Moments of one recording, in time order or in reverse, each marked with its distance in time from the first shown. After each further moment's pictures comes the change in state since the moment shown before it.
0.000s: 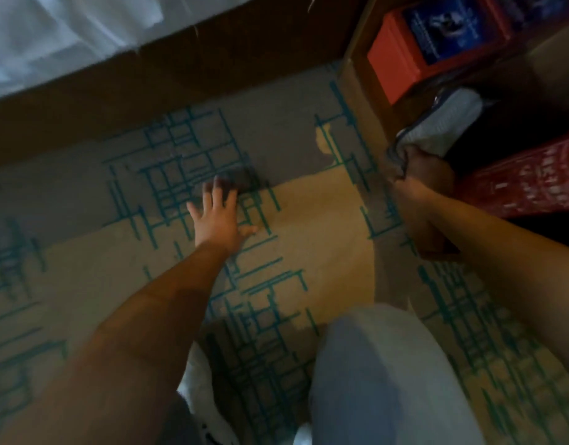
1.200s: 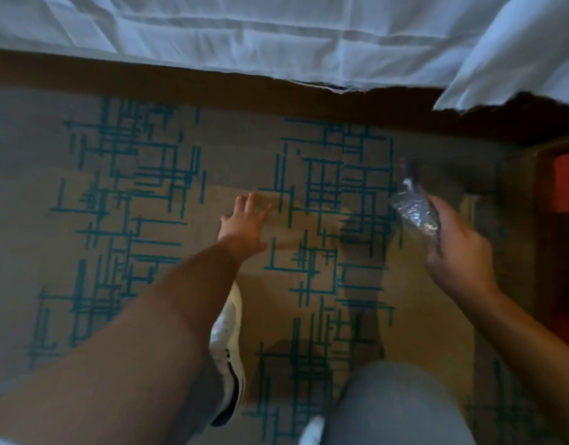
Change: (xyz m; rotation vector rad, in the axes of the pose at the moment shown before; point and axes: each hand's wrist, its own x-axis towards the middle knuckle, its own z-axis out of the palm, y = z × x) left_hand -0.095 -0.216 -0.011 -0.097 -0.283 -0.250; right_hand -0.158 -0.226 -0.070 0.141 0.078 -0.642
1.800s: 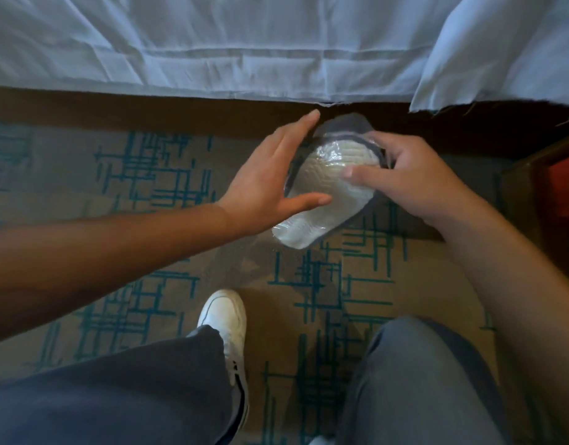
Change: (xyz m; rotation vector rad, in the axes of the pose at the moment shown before) left_hand -0.116 0.037 -0.160 -0.506 0.703 0.581; right_hand 0.053 -0.098 -0.061 0.865 -0.254 -0.293
